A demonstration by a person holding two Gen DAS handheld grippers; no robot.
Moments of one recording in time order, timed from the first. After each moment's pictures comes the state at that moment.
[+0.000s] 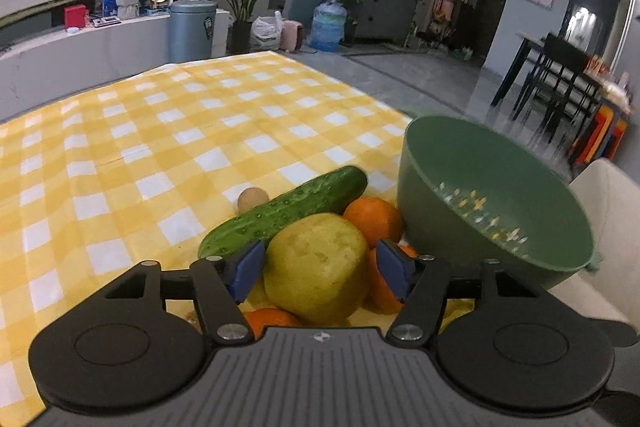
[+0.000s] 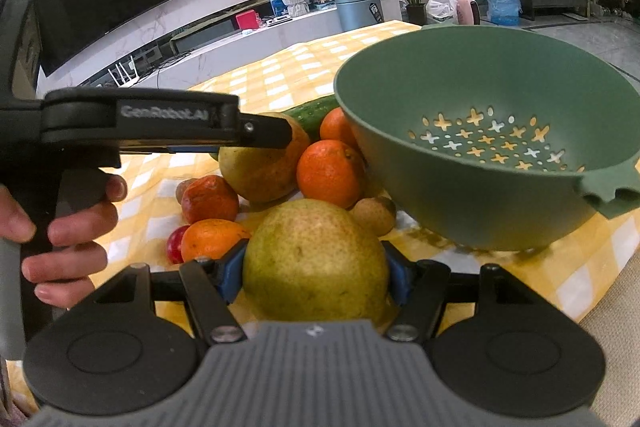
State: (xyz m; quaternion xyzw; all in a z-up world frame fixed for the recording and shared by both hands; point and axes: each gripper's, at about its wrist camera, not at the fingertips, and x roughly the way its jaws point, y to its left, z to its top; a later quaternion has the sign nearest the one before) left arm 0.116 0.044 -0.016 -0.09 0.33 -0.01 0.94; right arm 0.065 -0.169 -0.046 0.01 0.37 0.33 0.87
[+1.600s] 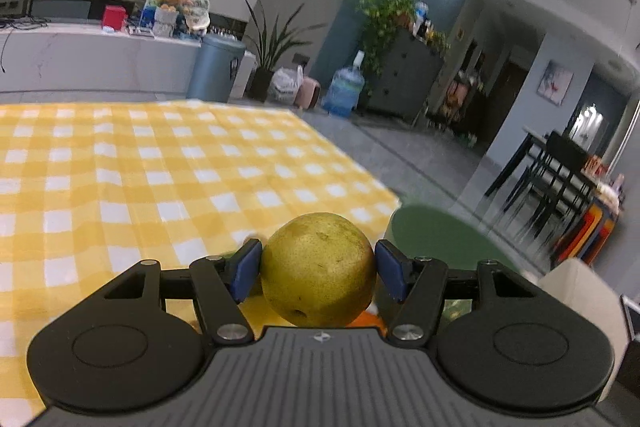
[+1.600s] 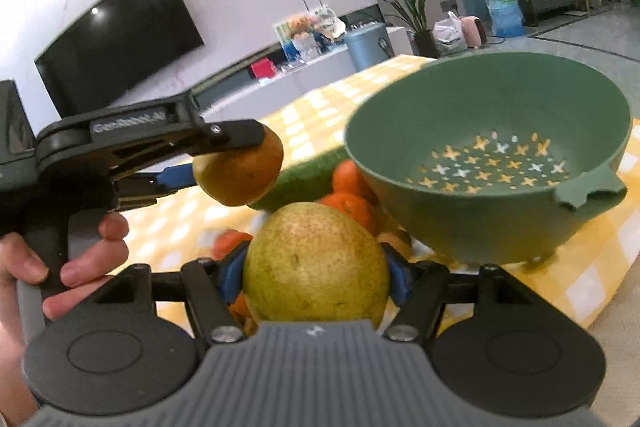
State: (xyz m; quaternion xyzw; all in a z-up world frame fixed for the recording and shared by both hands) left arm 0.071 0.061 0.025 -0.20 0.23 0.02 0.95; right arm 0.059 -0.191 -0.030 0.12 0.32 0.36 0.87
